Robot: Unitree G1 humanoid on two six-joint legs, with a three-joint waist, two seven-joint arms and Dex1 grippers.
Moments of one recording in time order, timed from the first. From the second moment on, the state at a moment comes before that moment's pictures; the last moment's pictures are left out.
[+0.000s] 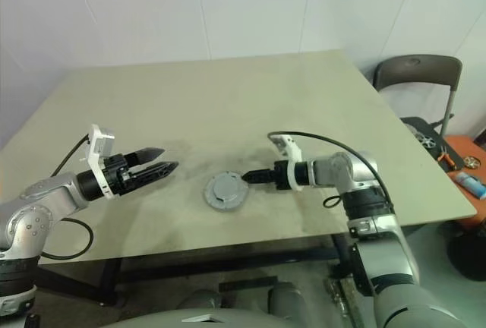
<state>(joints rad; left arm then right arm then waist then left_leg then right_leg) -0.13 0.69 0.24 -0.25 -0.78 0.77 -0.81 -0.65 -0.48 0.13 0.26 0.59 1.17 0.78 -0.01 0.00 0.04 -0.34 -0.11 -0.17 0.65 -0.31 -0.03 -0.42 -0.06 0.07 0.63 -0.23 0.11</state>
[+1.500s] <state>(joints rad) -0.05 0.70 0.13 -0.21 -0.44 0.29 -0.95 -0.55 -0.39 0.42 0.15 0.16 0.46 1.07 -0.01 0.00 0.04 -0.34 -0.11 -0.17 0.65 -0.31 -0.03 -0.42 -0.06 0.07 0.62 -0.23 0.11</state>
